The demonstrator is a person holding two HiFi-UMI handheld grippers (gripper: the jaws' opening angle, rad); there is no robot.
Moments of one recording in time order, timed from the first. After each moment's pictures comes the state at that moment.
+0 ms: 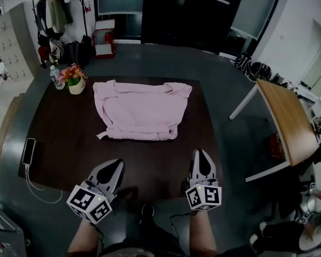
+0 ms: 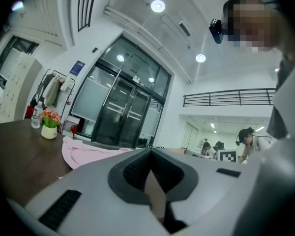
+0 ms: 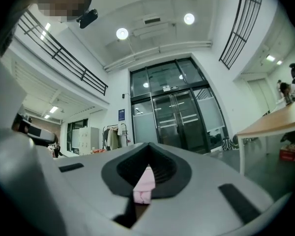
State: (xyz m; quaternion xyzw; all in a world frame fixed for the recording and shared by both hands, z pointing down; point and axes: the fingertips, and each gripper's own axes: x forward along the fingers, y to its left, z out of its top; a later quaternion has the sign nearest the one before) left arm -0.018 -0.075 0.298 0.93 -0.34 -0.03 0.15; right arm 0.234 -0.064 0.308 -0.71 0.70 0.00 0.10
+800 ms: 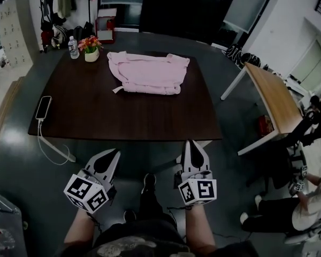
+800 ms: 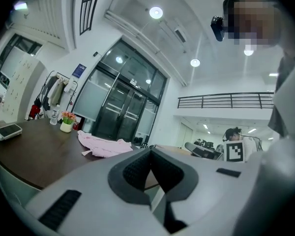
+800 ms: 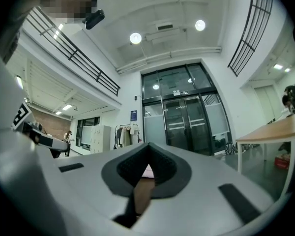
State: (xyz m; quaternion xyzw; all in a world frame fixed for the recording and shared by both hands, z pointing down) left arm -0.159 0.158 0.312 0.93 -0.32 -0.04 0.16; right arm 0.056 0.178 0.285 -0.69 0.72 0.03 0.07
